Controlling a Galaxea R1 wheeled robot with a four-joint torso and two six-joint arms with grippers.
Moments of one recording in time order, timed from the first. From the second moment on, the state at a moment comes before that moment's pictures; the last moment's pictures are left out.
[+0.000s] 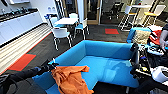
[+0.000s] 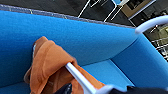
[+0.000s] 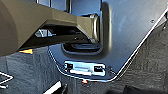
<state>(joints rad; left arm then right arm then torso) 0.34 2.43 -2.17 0.34 0.10 -1.13 -1.59 2.95 -2.54 -0.22 0.17 0.21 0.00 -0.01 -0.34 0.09</state>
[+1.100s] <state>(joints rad) 0.70 2.36 -1.73 0.64 0.00 -1.12 -1.59 2.95 -2.54 -0.22 0.17 0.21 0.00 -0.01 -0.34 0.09</state>
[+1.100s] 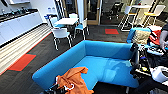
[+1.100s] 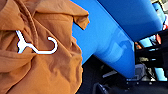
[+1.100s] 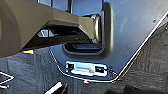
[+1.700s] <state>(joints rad) 0.91 2.26 -1.62 0.83 -0.08 -1.12 -1.59 2.96 -2.54 -0.22 0.17 0.21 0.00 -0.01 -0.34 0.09</state>
